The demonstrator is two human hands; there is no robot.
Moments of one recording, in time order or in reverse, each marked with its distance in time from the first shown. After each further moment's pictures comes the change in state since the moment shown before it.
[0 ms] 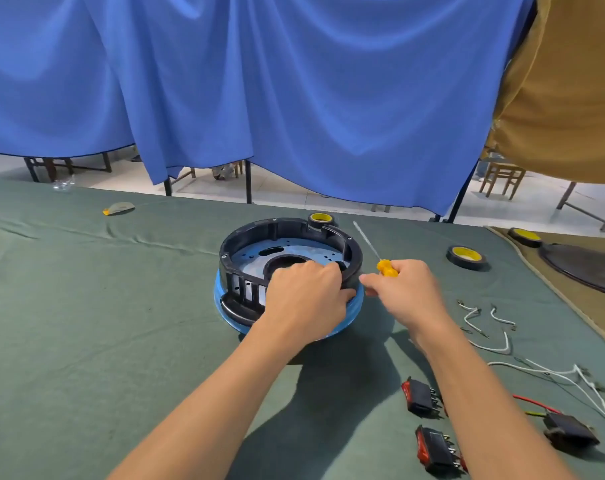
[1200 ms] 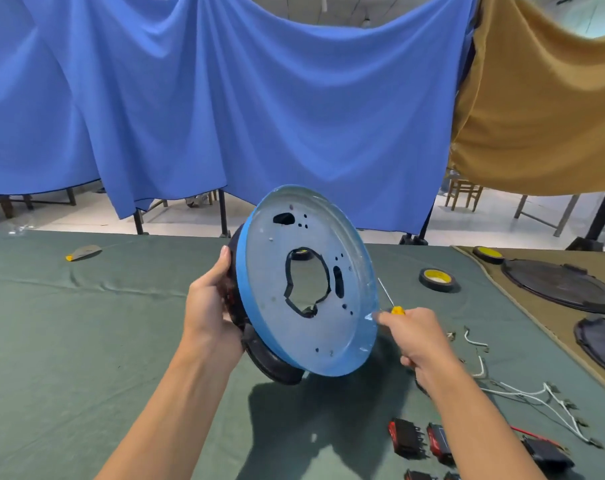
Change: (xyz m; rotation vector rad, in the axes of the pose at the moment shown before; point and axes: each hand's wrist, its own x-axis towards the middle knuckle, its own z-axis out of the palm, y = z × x) left_hand 0.003 -0.046 -0.047 -2.027 0.169 -0.829; right_hand 0.007 0.023 -0.022 0.240 0.025 0.356
